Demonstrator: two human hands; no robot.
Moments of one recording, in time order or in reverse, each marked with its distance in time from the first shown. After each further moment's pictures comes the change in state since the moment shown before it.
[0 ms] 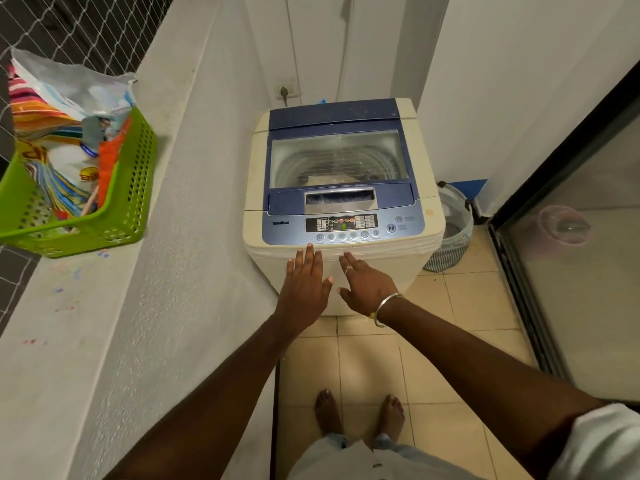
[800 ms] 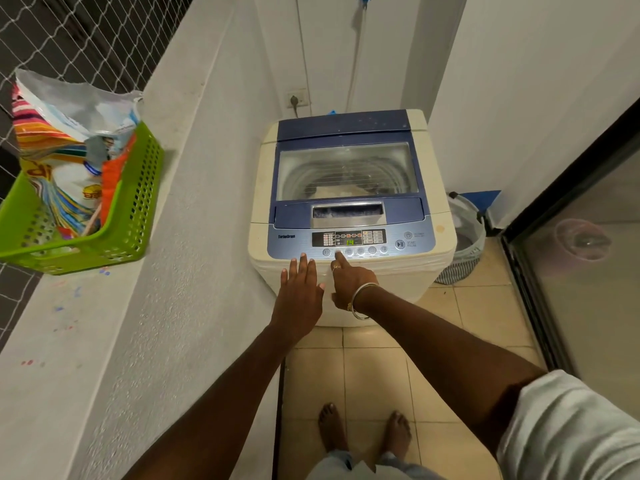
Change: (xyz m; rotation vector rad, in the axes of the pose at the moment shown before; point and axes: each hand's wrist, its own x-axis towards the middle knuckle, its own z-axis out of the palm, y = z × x) left_hand 0.022 -0.020 0.001 -0.016 -0.008 -0.081; right_hand 0.067 -0.022 -0.013 -0.106 -0.146 0.054
